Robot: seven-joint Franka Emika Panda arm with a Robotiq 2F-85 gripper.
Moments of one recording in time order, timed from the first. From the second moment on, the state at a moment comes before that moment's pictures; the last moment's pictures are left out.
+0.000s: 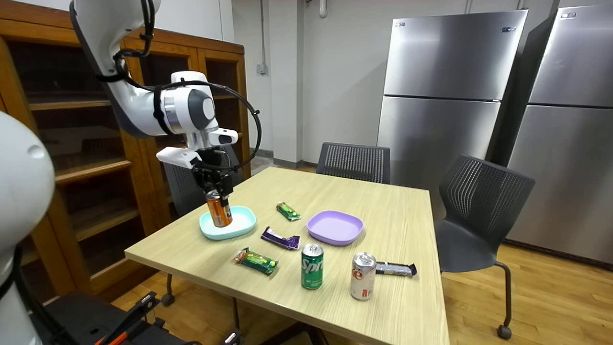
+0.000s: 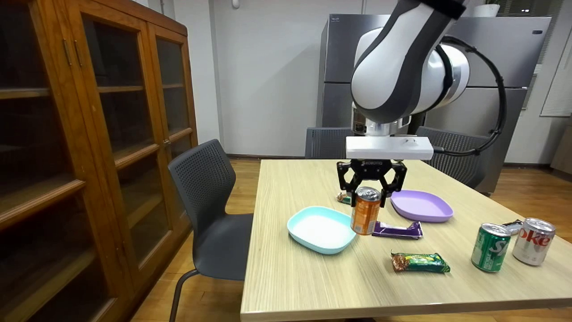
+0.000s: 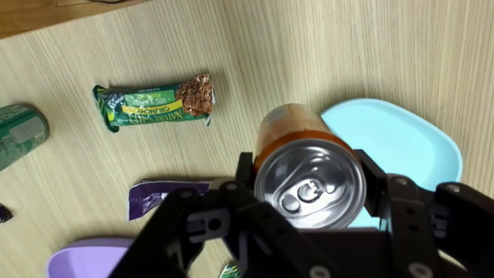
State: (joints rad) arm 0.36 0.27 -0.04 -2.34 -0.19 2.65 0.62
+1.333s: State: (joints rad) arm 0.05 0.40 -0.14 -2.03 -0.07 2.54 0.53
